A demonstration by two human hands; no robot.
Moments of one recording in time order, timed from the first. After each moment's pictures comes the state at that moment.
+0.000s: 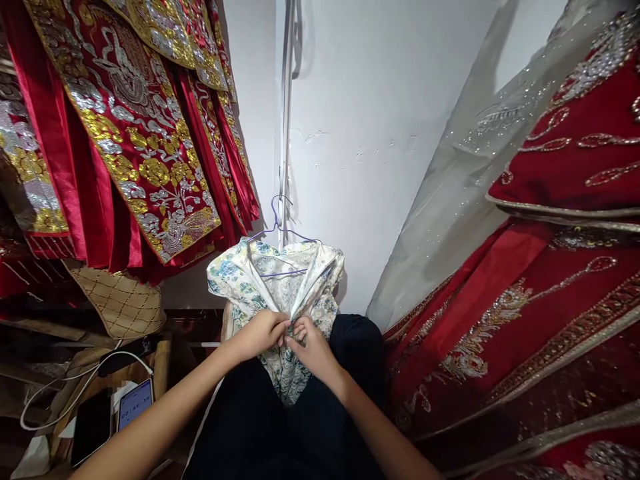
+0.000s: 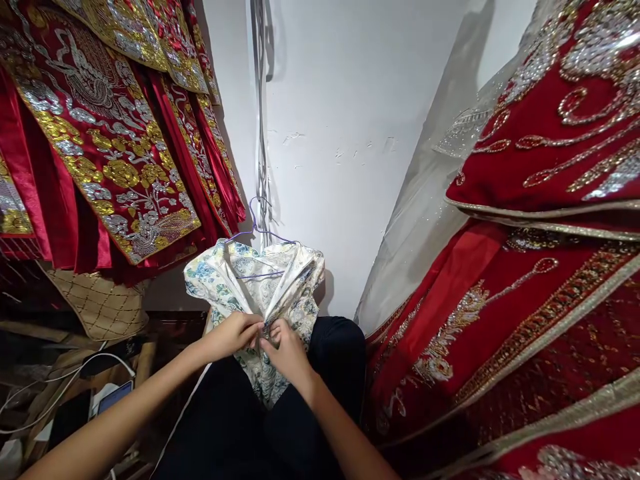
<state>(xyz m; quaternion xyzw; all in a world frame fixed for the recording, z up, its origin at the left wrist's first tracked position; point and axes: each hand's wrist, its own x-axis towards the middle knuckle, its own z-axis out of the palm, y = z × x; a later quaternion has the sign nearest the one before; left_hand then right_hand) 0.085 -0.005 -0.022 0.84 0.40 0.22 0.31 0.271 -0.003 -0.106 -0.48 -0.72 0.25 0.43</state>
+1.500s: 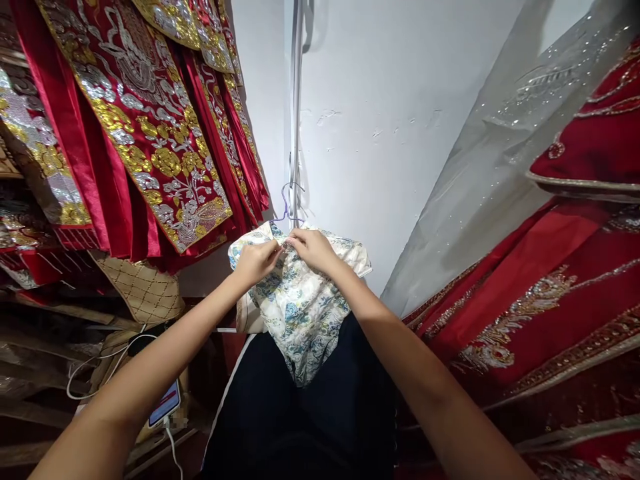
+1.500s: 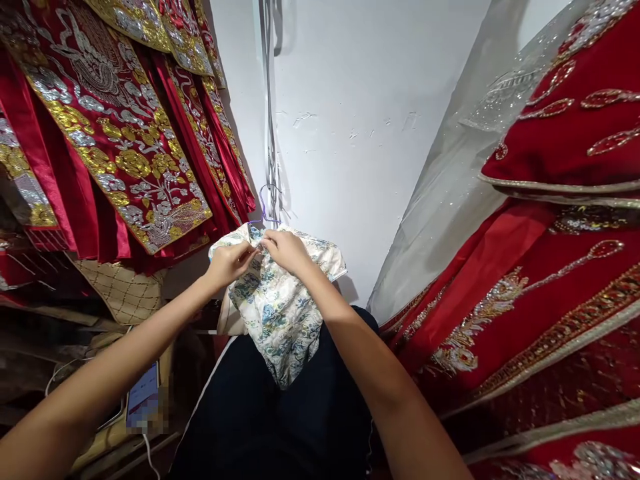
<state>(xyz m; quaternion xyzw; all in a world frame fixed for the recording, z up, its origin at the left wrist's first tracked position) 0.047 0.076 0.037 0.81 0.38 0.40 -0.19 0.236 0.097 0.071 -0.39 -0.85 0.07 0.36</state>
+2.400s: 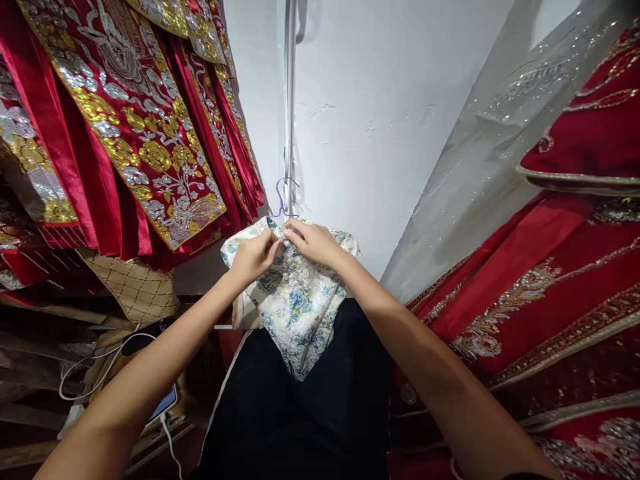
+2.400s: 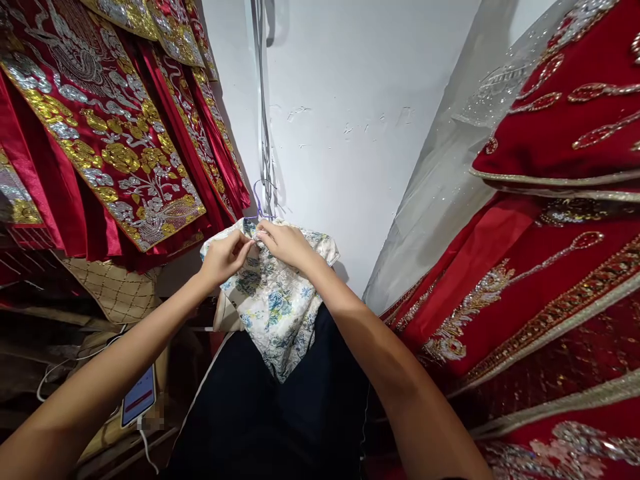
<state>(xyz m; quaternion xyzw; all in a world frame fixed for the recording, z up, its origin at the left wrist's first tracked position) 0.052 0.063 0.049 0.81 0.37 0.44 -0.09 0.252 0.082 0.091 -0.39 -0.87 -0.01 0.30</state>
